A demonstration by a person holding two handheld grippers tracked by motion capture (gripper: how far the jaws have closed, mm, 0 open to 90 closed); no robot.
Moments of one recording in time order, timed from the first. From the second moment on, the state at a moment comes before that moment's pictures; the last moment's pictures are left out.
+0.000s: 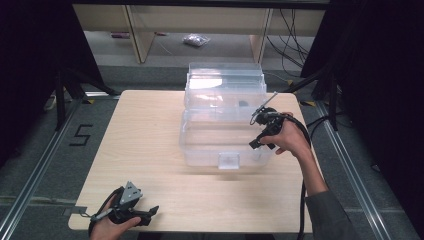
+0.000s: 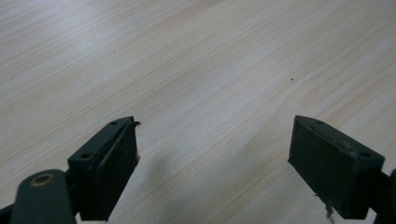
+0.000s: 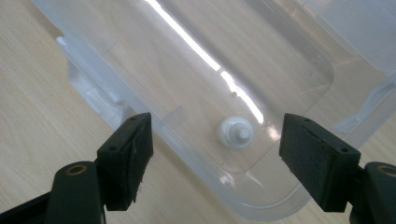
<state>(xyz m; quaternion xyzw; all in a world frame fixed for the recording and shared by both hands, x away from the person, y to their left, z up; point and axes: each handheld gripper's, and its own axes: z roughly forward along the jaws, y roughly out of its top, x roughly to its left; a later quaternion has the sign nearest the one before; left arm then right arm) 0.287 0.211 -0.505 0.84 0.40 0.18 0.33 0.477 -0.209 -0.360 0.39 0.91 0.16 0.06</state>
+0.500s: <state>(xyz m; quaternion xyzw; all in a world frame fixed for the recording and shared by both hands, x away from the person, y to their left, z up) 0.287 0.211 -0.505 0.84 0.40 0.18 0.33 0.456 -0.214 -0.358 0.39 0.90 0.18 0.07</state>
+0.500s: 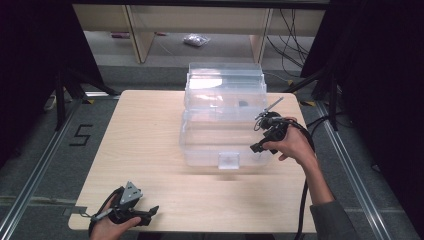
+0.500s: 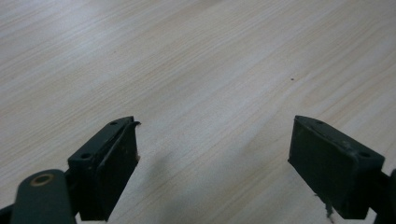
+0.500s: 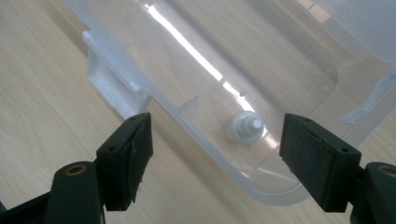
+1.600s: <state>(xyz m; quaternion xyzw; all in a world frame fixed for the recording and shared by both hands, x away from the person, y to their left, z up) 0.287 0.211 -0.505 0.84 0.40 0.18 0.33 0.417 -0.225 -0.375 0.38 0.88 0.26 0.08</state>
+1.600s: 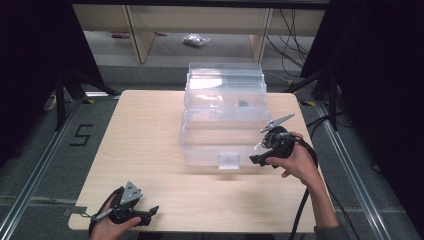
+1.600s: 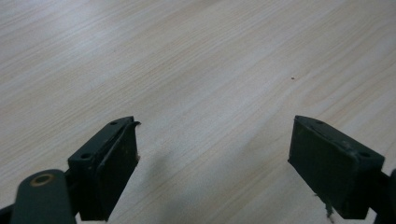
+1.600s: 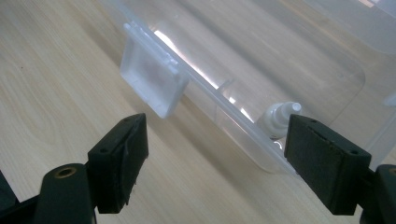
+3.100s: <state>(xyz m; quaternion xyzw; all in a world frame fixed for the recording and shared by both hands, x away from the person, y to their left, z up) 0.287 0.211 -0.505 0.84 0.40 0.18 0.33 0.373 -0.226 -0.397 0.36 0.88 0.30 0.11</state>
